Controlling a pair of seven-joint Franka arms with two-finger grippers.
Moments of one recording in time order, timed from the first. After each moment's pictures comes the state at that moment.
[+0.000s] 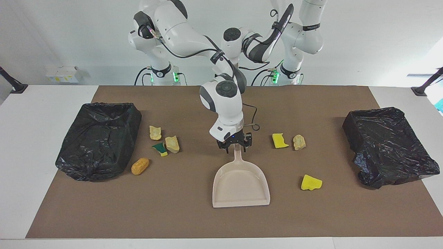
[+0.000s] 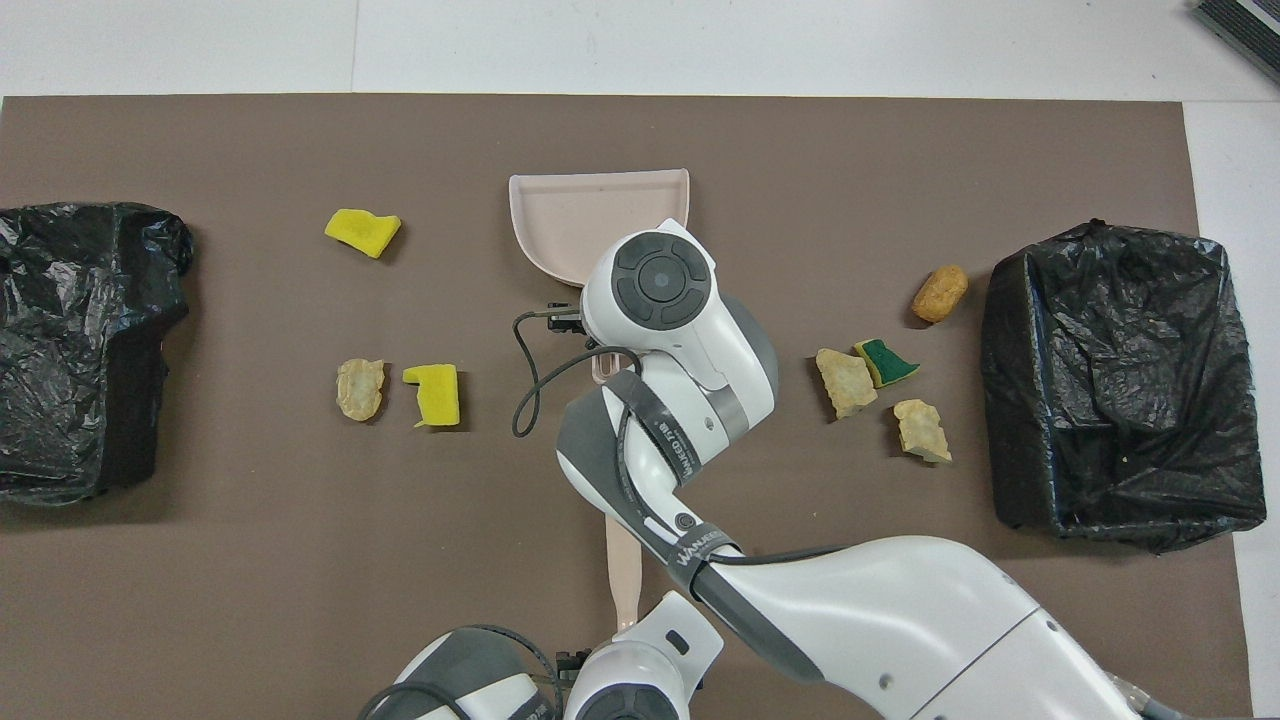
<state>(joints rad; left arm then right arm) -0.88 -0.09 -0.18 -2.39 -0.15 2.26 -0.89 0.49 0.61 0.13 -1.46 -0.05 2.24 0.60</state>
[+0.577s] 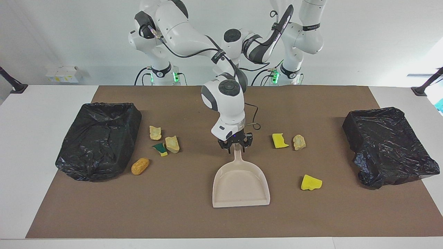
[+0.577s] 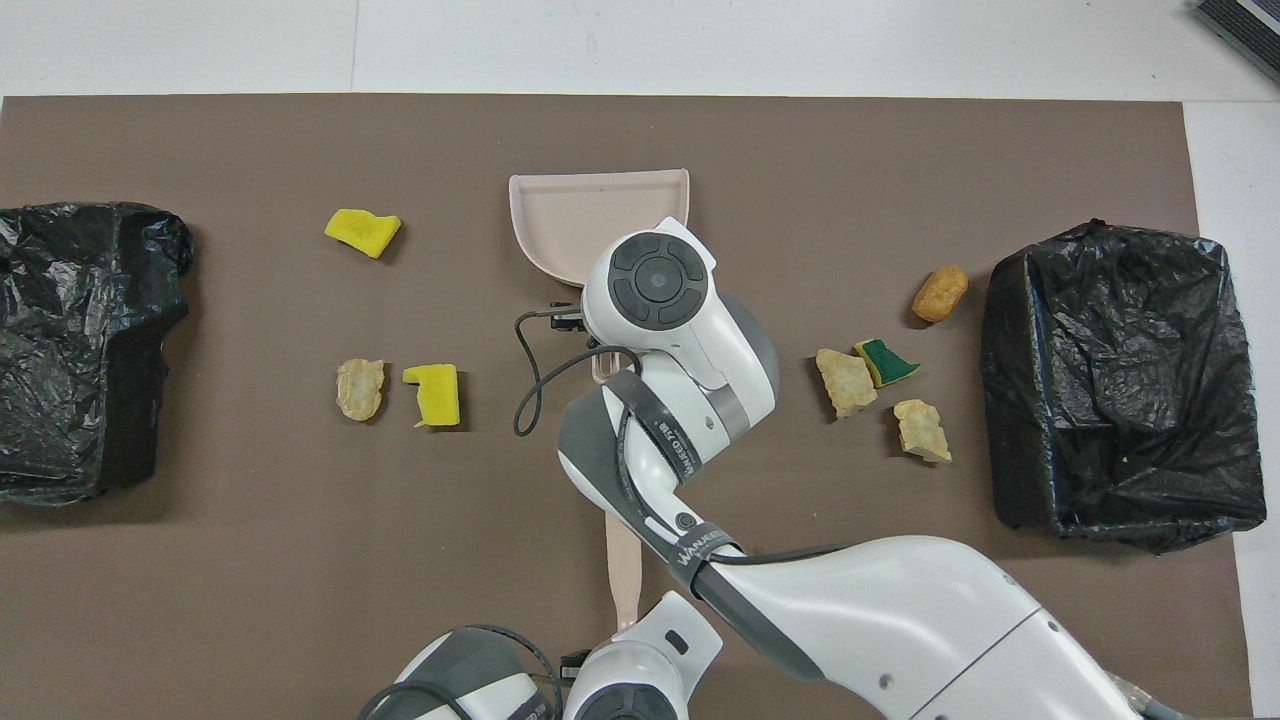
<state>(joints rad) -0.88 -0.09 -0.18 -2.39 -0.15 2.26 -0.89 0.48 0.61 0.12 -1.46 -0.06 2.23 0.60</state>
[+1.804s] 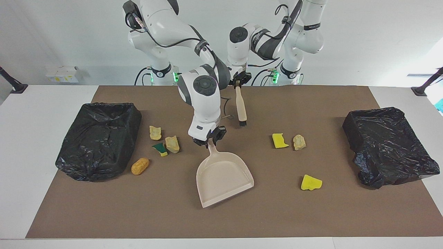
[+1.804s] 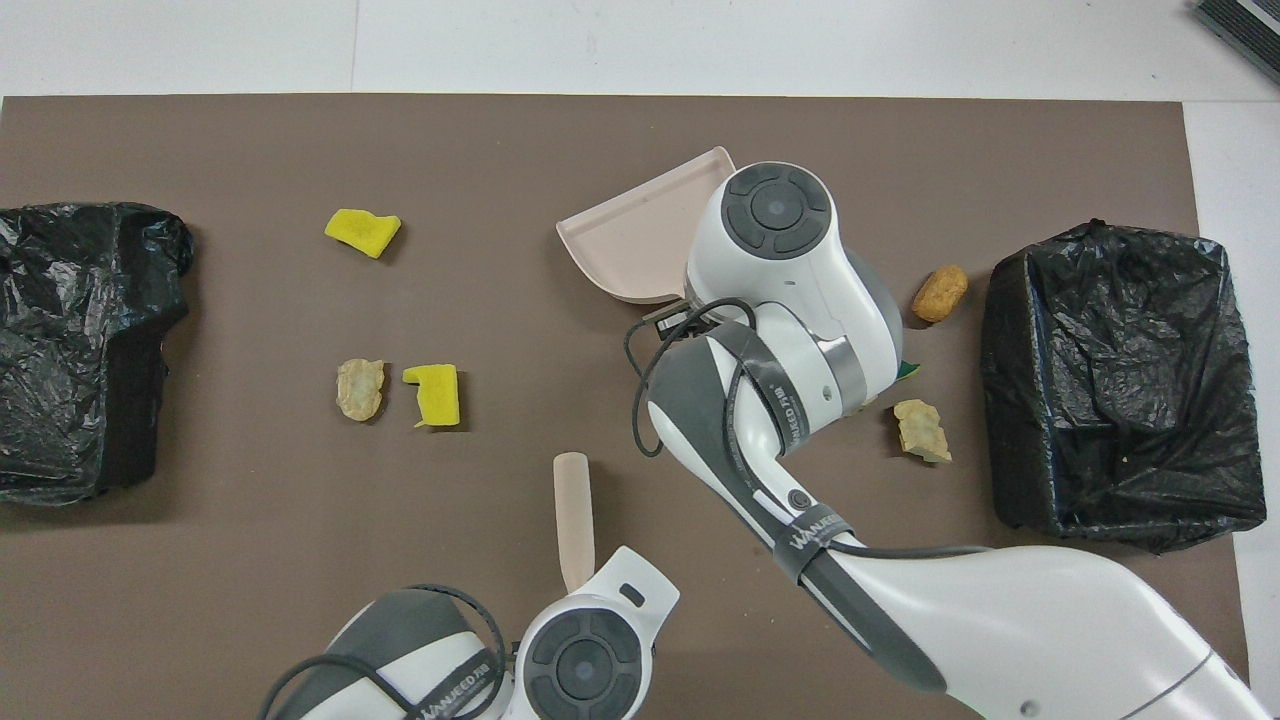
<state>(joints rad) -0.76 -0.15 -0.15 -2.29 -0.14 1.98 -0.88 0.35 0.45 0.12 -1.52 -0.06 1.96 0.10</state>
